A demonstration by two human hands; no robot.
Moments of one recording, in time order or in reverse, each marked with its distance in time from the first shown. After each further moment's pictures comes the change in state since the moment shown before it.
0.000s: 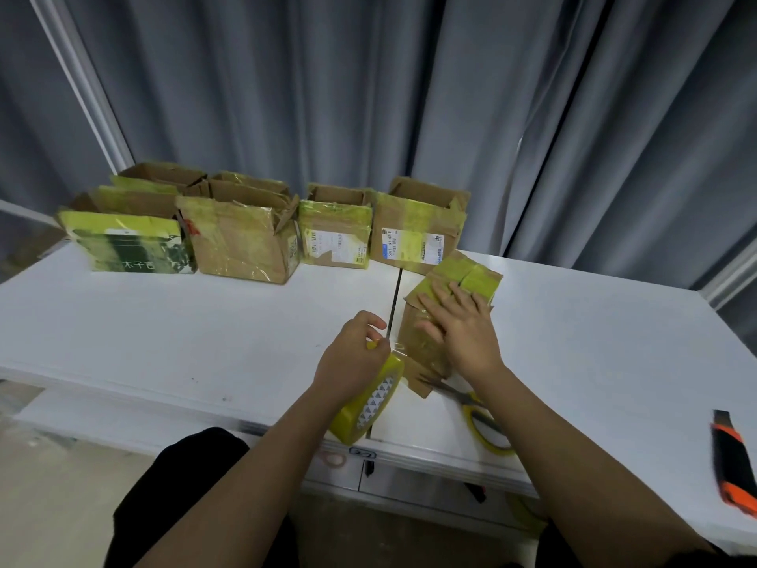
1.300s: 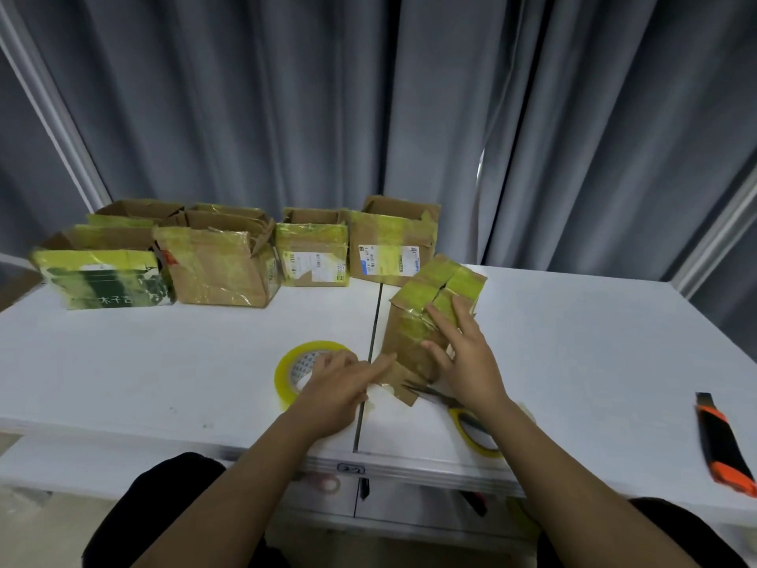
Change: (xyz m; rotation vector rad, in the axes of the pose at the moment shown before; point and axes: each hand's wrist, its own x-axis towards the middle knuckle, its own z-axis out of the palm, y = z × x) left_hand 0.003 -0.047 0.015 0.661 -0.259 0.490; right_hand -0.046 0.002 -0.012 0.518 0.130 0.267
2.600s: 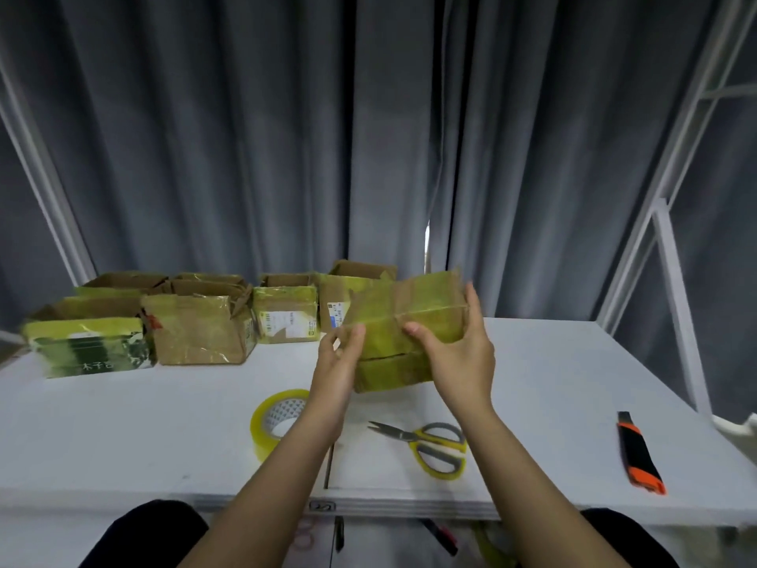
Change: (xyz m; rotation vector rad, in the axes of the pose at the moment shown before) left_hand 0.002 0.122 -0.098 -1.426 0.480 -0.342; right_hand -0.011 -0.108 -0.127 0.439 0.360 0.372
